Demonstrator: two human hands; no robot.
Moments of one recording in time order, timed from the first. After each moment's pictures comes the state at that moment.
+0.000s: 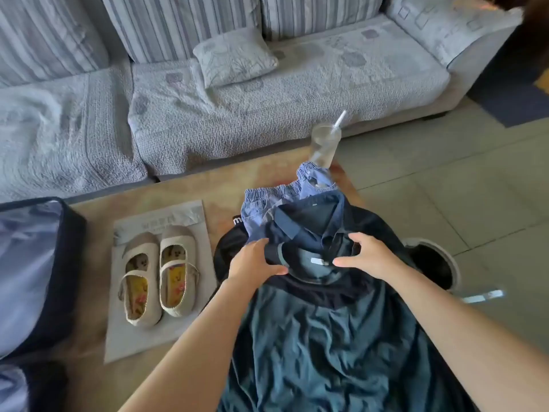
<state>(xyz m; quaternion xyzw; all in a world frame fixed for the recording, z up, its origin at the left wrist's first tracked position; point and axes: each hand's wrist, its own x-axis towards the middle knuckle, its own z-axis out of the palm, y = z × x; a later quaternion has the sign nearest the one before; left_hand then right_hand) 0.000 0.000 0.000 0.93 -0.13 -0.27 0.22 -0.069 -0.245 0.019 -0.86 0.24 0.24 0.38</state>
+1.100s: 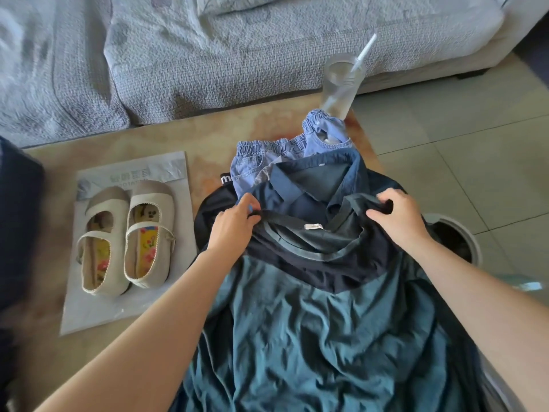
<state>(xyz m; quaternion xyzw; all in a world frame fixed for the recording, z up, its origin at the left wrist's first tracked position) 0.022 -0.002 -0.078 0.94 -0.10 -0.15 0.30 -0.042 -0.305 -0.081 -0.93 0.23 0.02 0.29</state>
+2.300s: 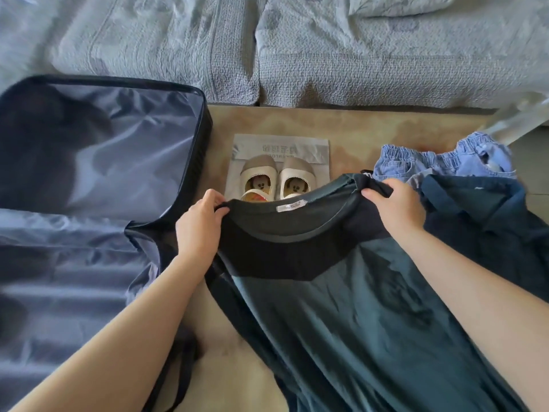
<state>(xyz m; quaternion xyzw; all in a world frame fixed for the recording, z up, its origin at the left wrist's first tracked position) -0.028 0.306 -0.037 0.96 0.14 0.02 0.22 0.030 -0.008 -0.041 -0.93 0.18 0.03 0.32</state>
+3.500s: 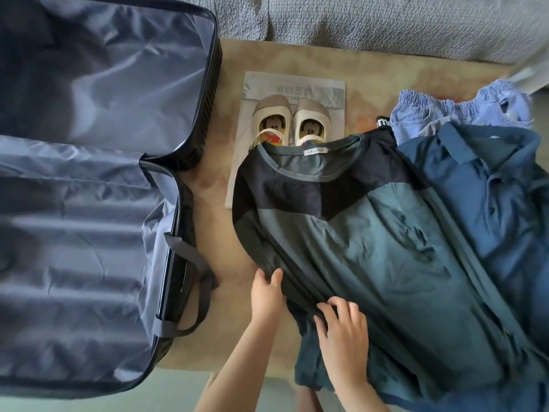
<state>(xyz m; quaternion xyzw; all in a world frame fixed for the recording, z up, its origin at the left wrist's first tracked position) -0.221 0.223 -0.107 0.61 0.46 -0.22 0.61 -0.295 0.083 -0.123 -1.00 -0.01 0.03 0.09</state>
